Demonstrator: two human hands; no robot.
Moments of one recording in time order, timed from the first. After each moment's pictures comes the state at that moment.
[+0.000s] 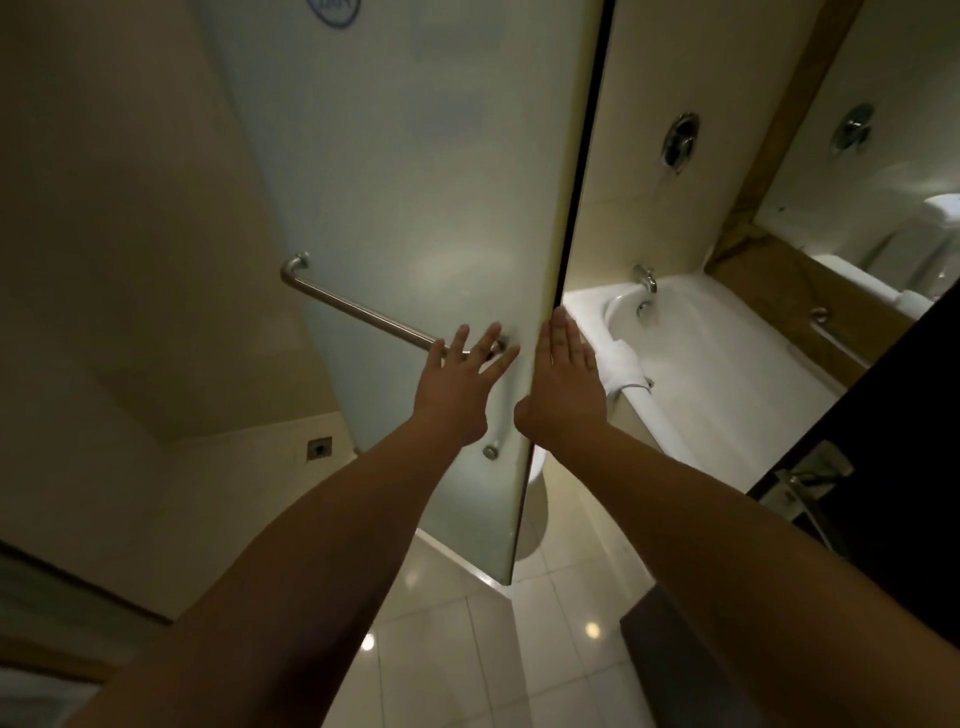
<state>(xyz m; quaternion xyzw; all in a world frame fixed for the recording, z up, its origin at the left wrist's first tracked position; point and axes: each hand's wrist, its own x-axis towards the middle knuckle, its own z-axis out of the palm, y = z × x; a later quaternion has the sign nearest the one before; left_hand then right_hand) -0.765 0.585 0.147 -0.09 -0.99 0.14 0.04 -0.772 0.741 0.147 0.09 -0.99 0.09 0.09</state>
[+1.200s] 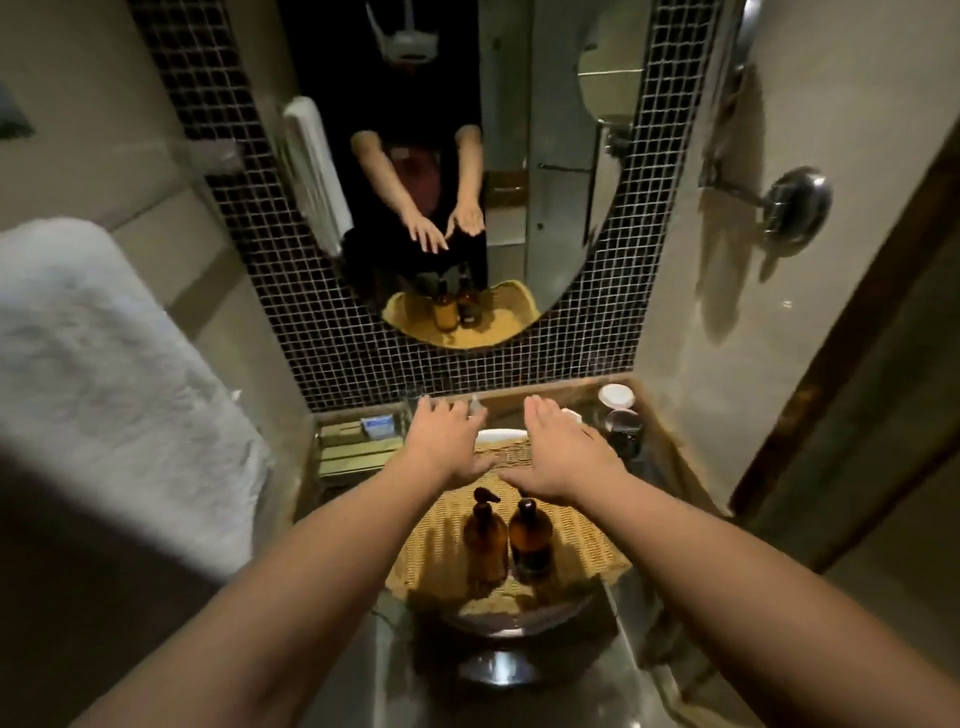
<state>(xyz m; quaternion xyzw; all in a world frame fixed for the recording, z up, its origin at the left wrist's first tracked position) -0.056 0.110 0.169 0.67 -0.73 0.10 -0.11 -0.233 0.090 0.171 0.86 -0.50 0.00 -0.07</state>
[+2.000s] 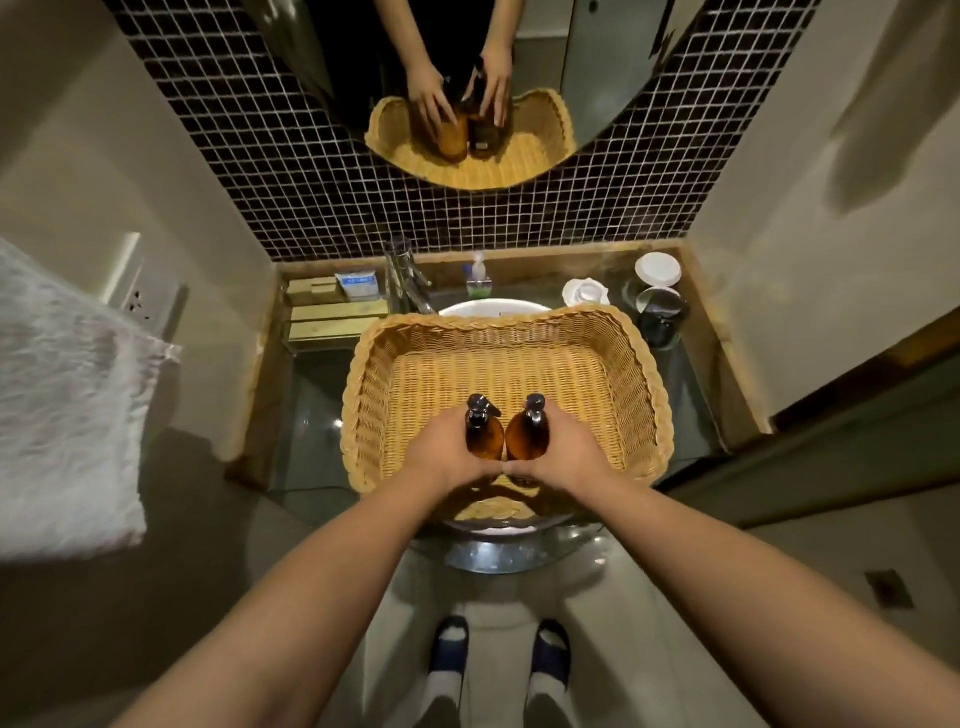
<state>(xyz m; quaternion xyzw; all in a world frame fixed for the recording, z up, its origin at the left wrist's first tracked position) -0.068 0.130 -0.005 0.76 -0.56 -0.31 0.08 -0.247 0.084 0.009 0.74 -0.56 0.05 -0.37</state>
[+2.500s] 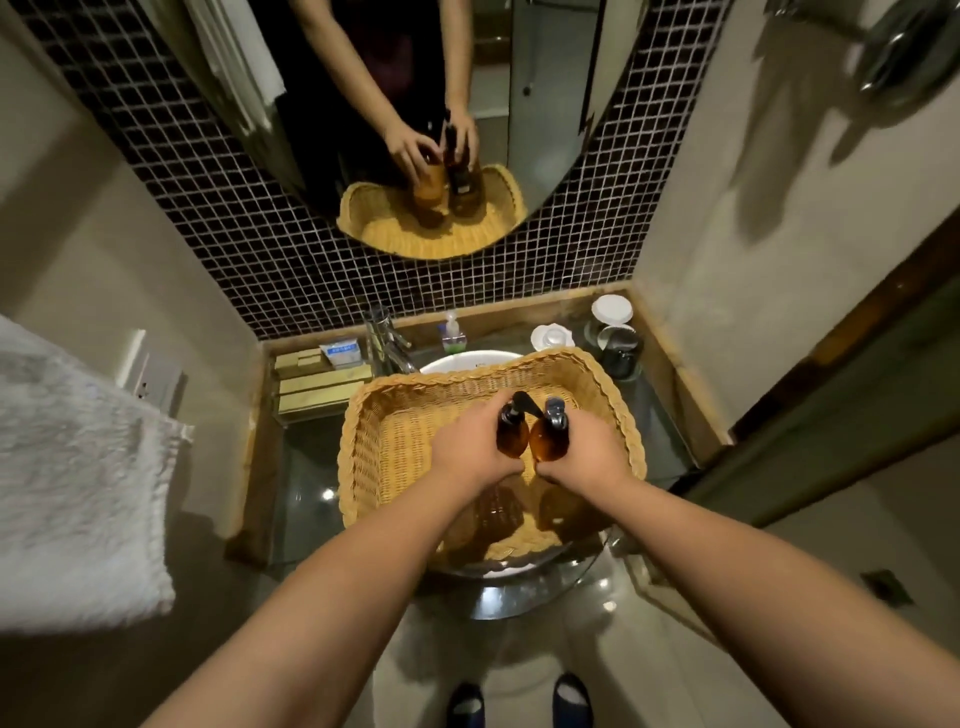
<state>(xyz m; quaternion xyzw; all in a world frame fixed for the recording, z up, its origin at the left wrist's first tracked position) -0.101 0.098 0.063 0.71 -0.67 -0.17 0.11 -0.269 0.081 0.066 0.72 -0.61 0.14 -0.30</state>
